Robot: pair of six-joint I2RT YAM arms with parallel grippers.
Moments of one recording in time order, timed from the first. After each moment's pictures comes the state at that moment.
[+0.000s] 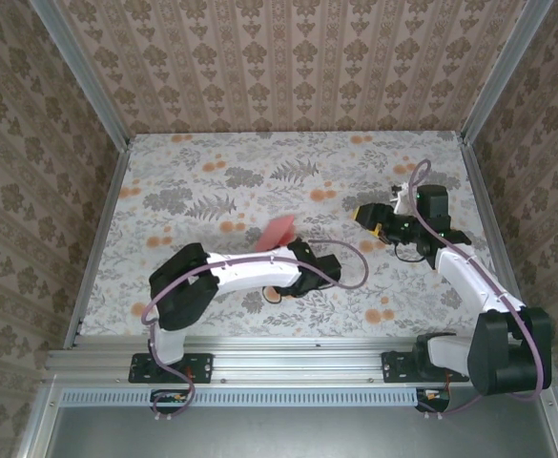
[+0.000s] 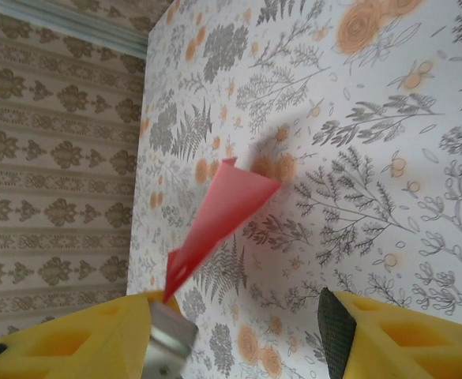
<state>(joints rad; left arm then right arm) -1.23 1.92 1.36 -1.21 -0.85 -0.37 0.01 1.21 0.72 -0.17 -0.77 0.66</state>
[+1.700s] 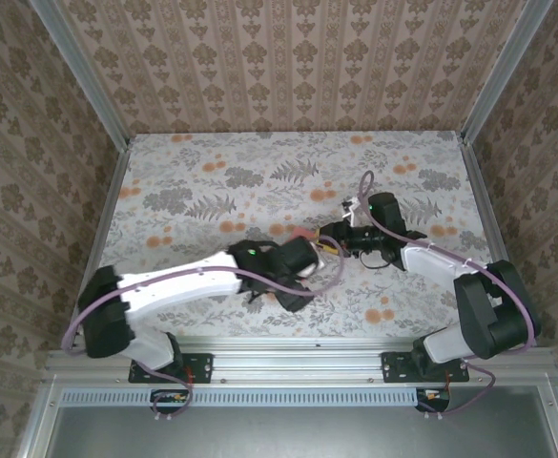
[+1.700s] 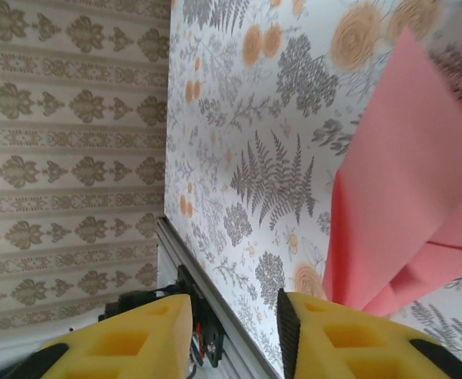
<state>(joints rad) -1.17 1.43 1.16 -0.84 -0.08 -0.15 0.33 1.44 0.69 0.09 -0.84 0.81</state>
